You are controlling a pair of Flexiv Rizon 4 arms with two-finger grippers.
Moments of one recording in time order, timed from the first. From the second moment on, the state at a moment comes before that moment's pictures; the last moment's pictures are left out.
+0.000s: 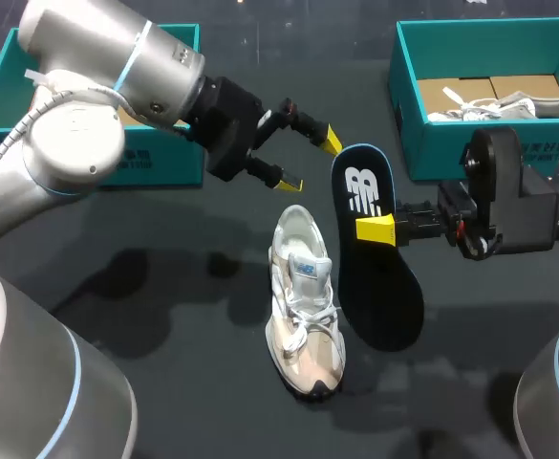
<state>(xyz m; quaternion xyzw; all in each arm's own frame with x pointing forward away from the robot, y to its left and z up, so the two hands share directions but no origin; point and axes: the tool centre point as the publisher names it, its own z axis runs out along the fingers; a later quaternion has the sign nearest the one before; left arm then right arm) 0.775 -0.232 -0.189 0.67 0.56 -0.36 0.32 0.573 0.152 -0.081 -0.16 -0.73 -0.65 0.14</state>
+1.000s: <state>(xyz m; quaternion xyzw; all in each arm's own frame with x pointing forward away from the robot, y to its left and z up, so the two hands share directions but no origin) 0.769 -0.212 -0.148 0.56 0.49 -0.44 0.50 0.672 0.098 -0.103 -0.25 -0.68 -0.63 0.28</state>
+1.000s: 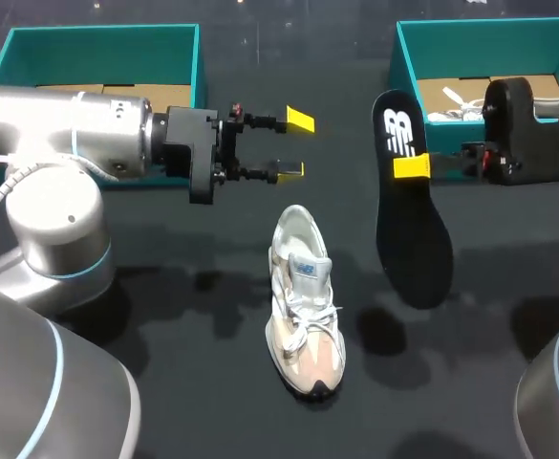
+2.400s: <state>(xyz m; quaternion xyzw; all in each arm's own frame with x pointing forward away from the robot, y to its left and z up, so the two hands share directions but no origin) 0.768 -0.212 -0.147 0.56 0.49 -0.44 0.50 0.759 0.086 -0.126 -0.41 -0.60 -0.57 0.37</state>
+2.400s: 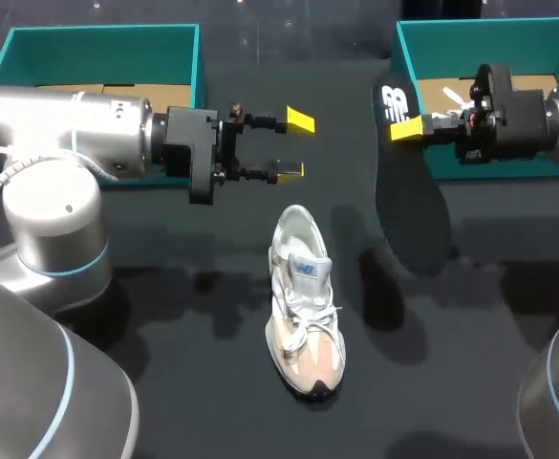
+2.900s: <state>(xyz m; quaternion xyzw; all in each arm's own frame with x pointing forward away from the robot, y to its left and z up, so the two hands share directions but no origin) 0.764 -0.223 -0.153 0.54 0.49 -0.46 0.50 0.780 0.107 -0.132 -0.44 -0.57 -0.55 0.42</state>
